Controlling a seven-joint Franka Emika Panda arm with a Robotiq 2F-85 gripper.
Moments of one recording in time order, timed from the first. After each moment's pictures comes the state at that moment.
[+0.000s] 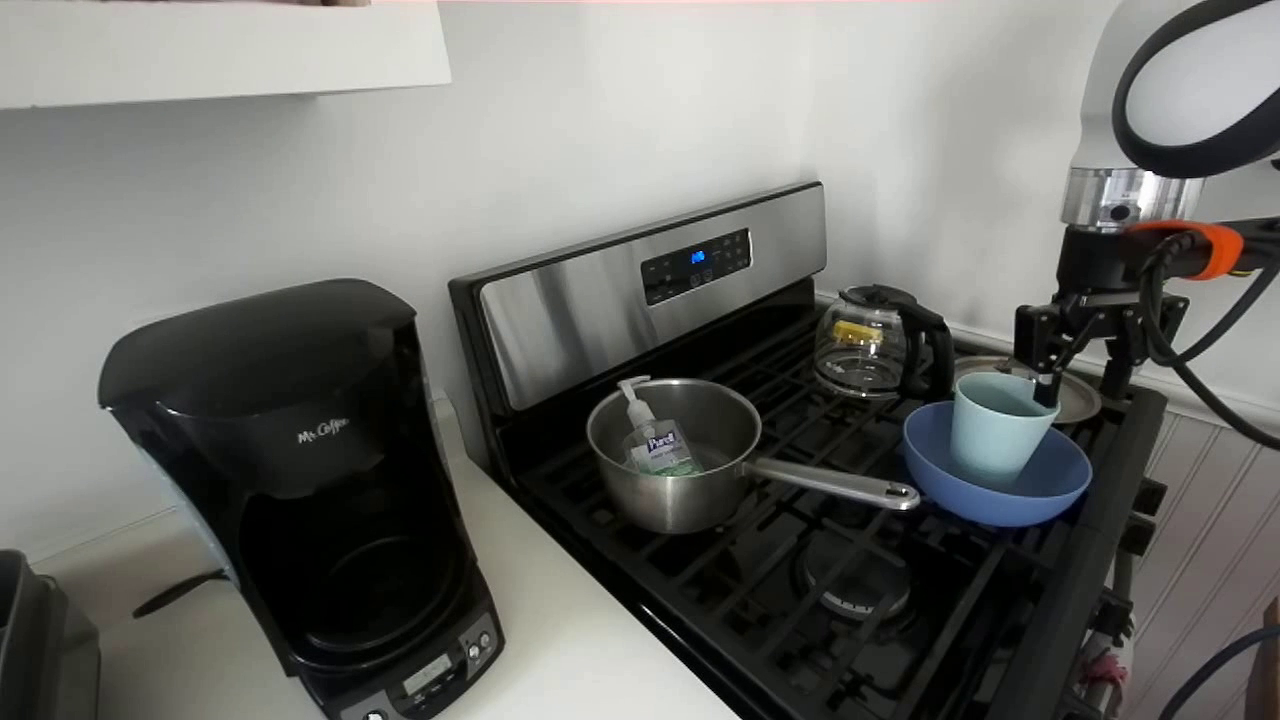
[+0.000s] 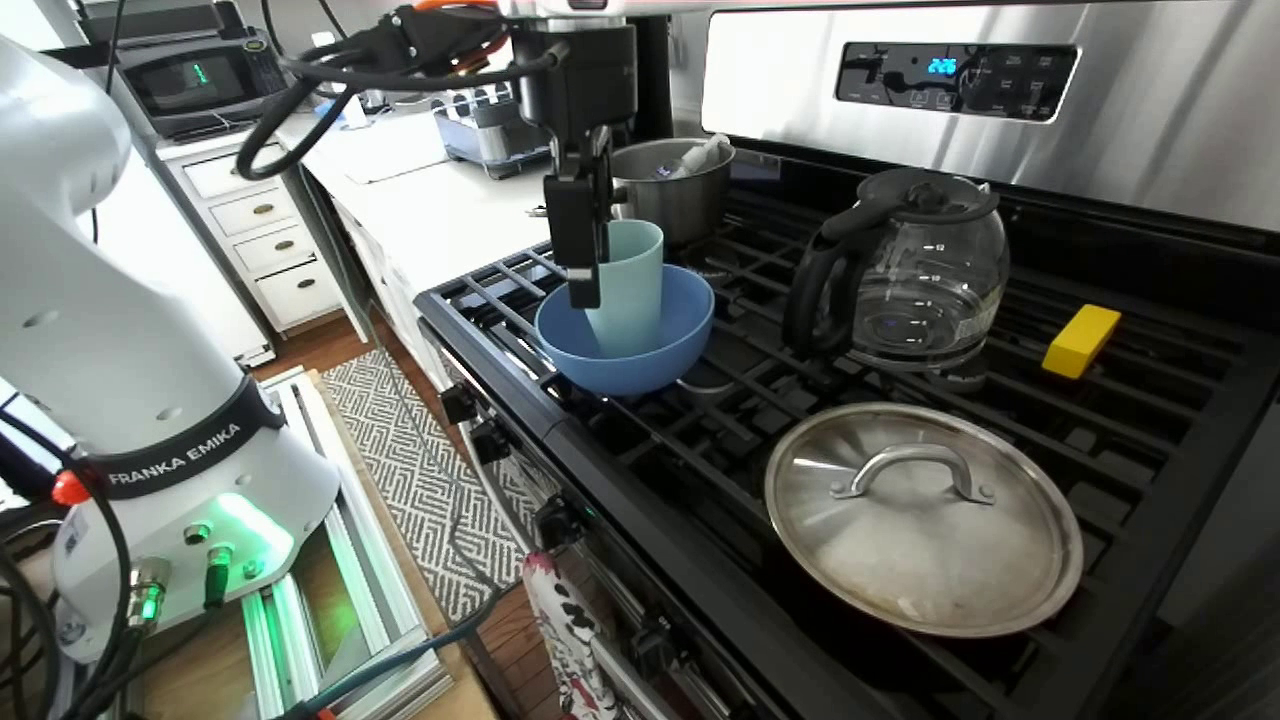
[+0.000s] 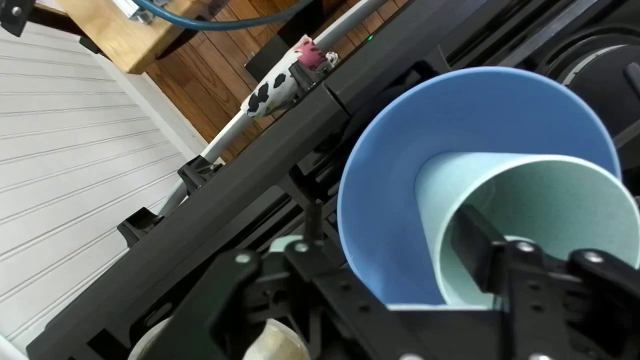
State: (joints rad) arm -0.35 -0.40 -0.17 -2.69 -0.13 2.19 0.30
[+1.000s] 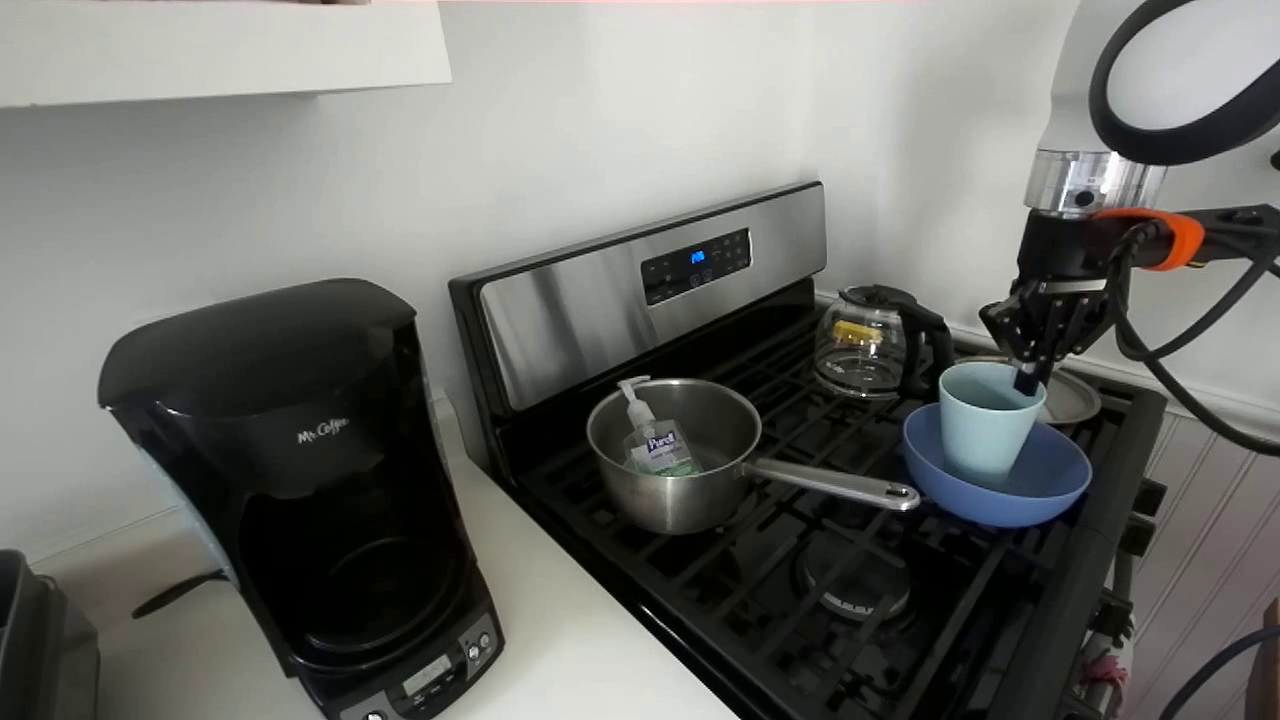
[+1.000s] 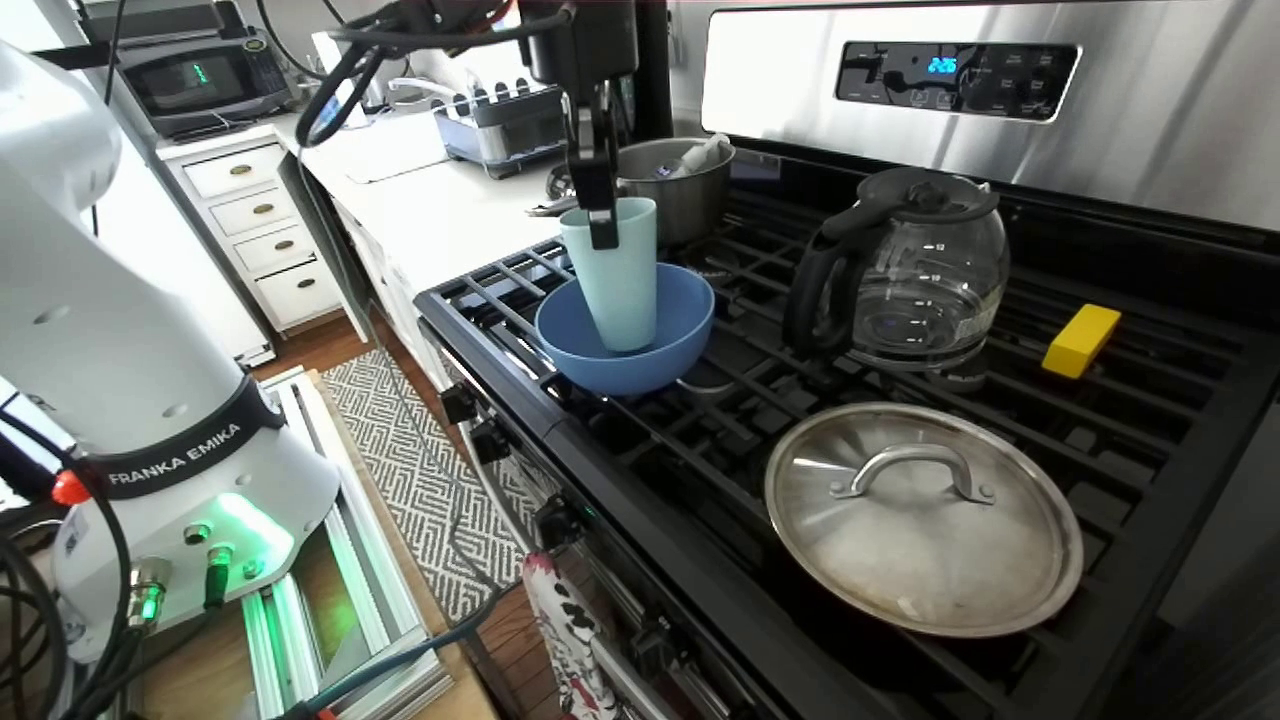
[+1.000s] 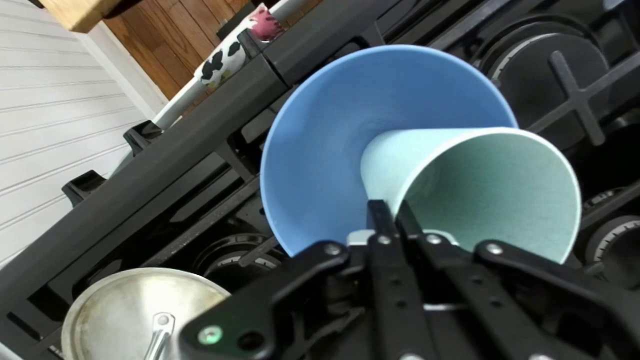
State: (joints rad) arm -0.28 -0.43 -0.13 -2.67 -0.08 2.23 0.32
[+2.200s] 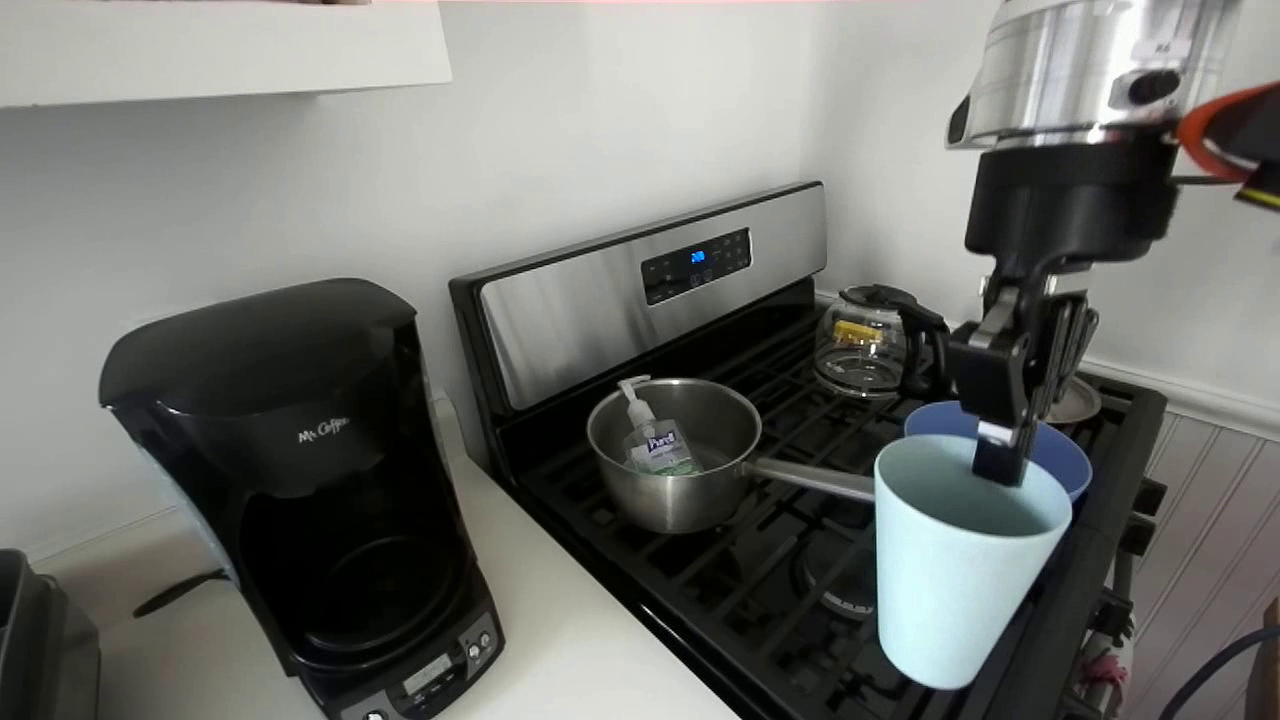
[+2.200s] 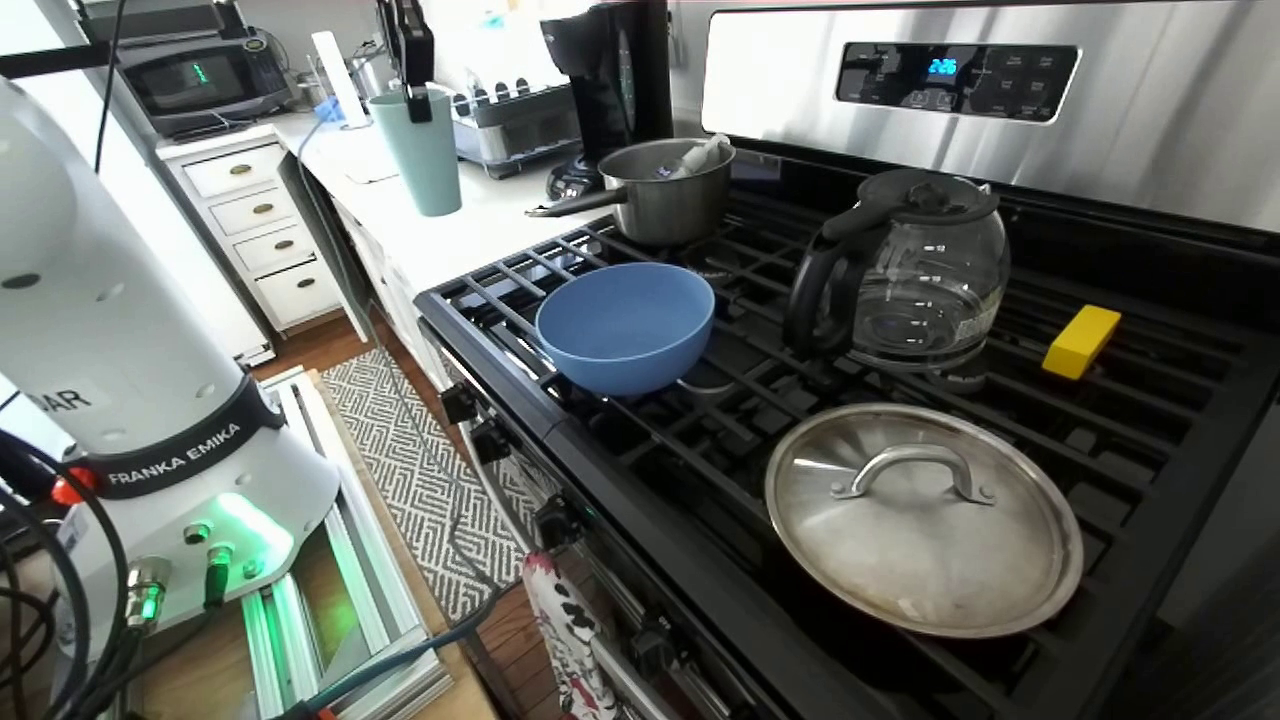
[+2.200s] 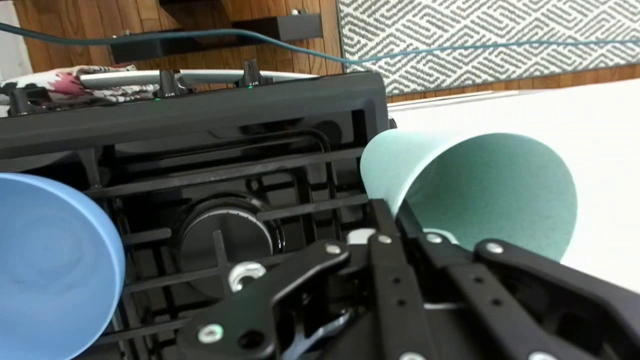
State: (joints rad) arm 0.13 -0.64 0.11 -2.63 0.25 1.92 0.27
